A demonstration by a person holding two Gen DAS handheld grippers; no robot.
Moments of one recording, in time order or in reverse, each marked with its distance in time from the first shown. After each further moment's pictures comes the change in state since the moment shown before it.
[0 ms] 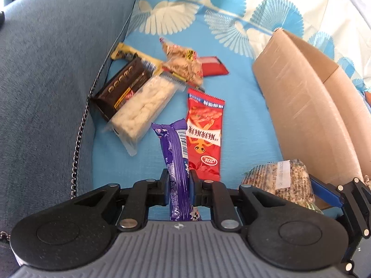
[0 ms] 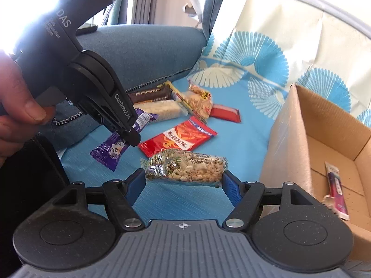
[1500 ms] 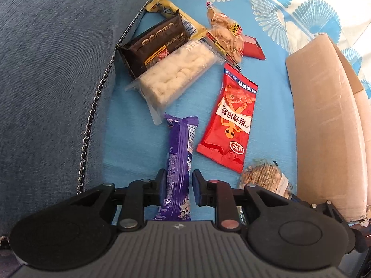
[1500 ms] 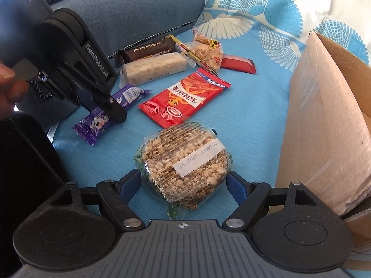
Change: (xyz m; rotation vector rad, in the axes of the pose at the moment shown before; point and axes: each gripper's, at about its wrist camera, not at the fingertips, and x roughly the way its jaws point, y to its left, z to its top) left arm 0.027 0.035 0.004 -0.216 0.209 -0.014; right arm 0.052 -0.005 -0.009 0.094 0.227 0.078
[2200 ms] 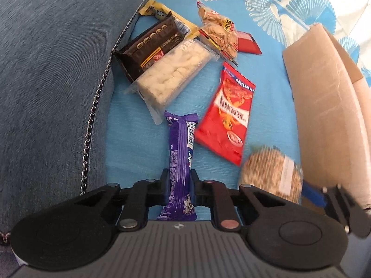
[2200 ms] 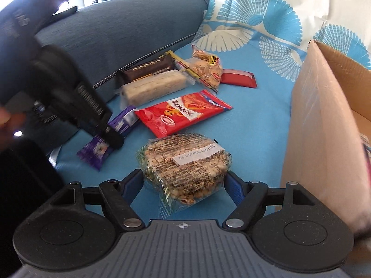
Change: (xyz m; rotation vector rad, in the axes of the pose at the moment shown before) left arm -0.005 0.000 -0.006 0.039 -0.012 0.011; right arm -0.011 -0.002 0.010 0.014 -0.051 0.028
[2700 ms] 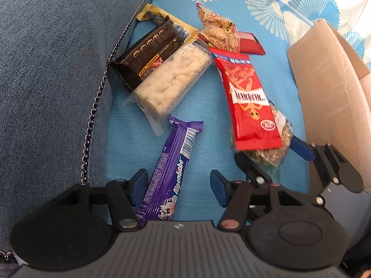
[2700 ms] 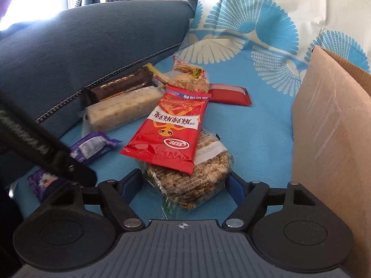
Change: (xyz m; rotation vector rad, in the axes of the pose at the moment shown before) left arm 0.008 -0.012 0.002 0.051 -0.006 0.071; right arm 0.060 -0.021 0.023 0.026 -0.071 -0.050
